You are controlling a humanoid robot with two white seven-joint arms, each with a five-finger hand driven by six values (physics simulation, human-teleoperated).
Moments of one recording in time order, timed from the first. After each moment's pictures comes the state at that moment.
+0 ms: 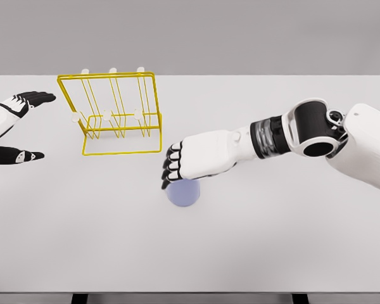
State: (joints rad) left arm -0.02 0.89 -0.07 -1.59 -0.13 -0.61 -0.15; right arm -0.99 -0.61 1.09 -1.67 0.40 -0.61 0.61
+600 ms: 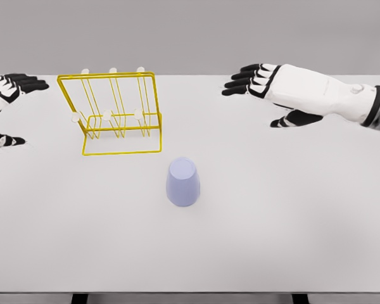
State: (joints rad) left arm -0.11 1.03 -0.06 -1.63 -0.16 -0.61 -0.25; right arm -0.55 -0.73 0.33 -1.70 0.19 -0.61 0.61
